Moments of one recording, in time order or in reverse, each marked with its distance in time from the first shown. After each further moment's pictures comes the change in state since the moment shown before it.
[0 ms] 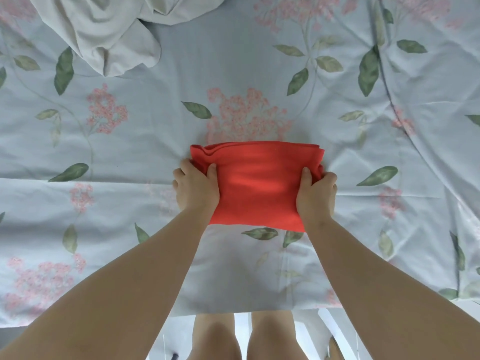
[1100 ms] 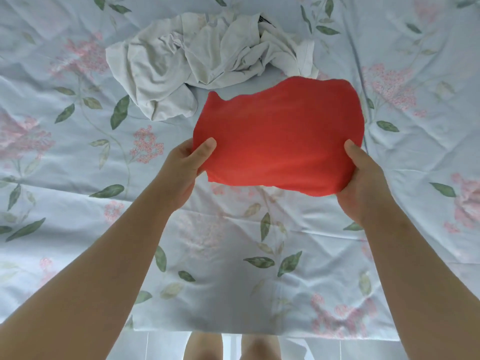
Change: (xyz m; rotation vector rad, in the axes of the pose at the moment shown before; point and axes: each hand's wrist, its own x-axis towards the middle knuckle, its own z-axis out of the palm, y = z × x) left_hand -0.005 0.054 -0.144 -1.021 -0.506 0.296; right_hand -0.026 -0.138 -0.107 0.820 -0.557 -0.133
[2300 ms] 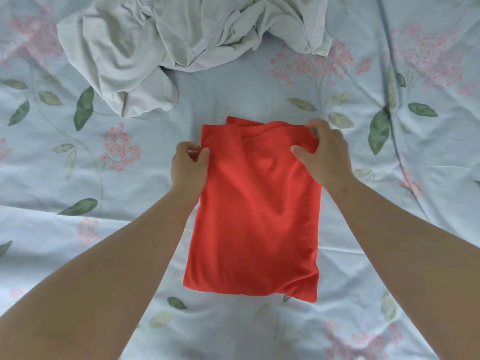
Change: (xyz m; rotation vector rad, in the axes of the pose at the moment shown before) left_hand 0.108 -0.087 -0.001 0.644 0.506 -0.045; right_hand 0.138 0.063 -0.008 -1.263 0.088 -0.339
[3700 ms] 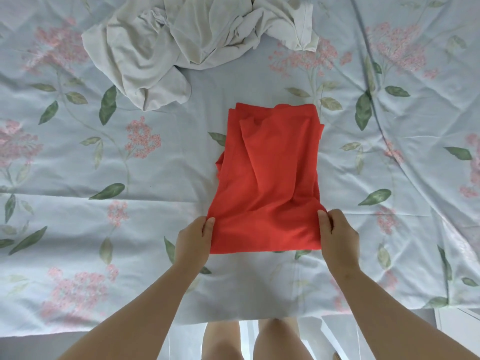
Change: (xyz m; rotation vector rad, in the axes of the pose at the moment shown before) left_hand -0.129 -0.097 -0.070 0.413 -0.272 0.018; right_hand -0.206 0.025 0.023 0.122 0.107 0.403
